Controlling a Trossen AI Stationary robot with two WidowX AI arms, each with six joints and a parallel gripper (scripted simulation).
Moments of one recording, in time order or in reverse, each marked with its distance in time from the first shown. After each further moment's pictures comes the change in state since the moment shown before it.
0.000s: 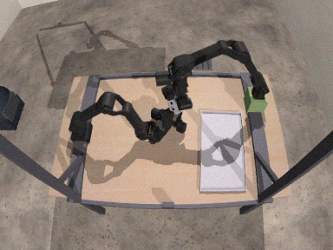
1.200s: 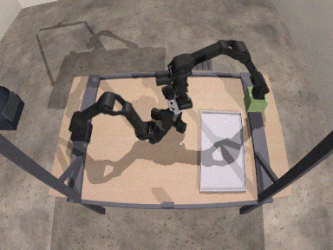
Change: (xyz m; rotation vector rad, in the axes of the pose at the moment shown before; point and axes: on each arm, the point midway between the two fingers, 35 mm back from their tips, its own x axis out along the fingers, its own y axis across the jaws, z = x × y) left arm 0.000 0.000 0.000 0.000 0.000 0.000; right arm -0.003 0.000 -0.001 0.000 0.004 0.000
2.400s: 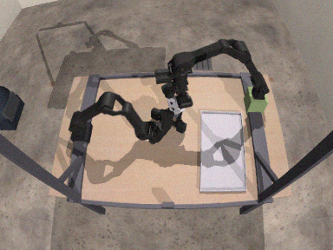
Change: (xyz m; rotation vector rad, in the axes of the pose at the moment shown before) left arm 0.000 0.000 0.000 0.000 0.000 0.000; right arm -0.012 0.000 0.000 0.000 0.001 0.000
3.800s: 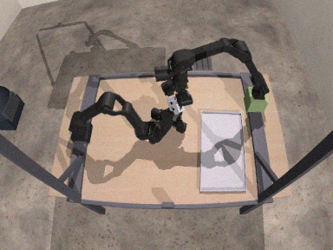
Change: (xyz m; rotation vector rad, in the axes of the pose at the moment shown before) left arm 0.000 0.000 0.000 0.000 0.000 0.000; right arm -0.016 0.000 0.001 0.000 -0.004 0.000
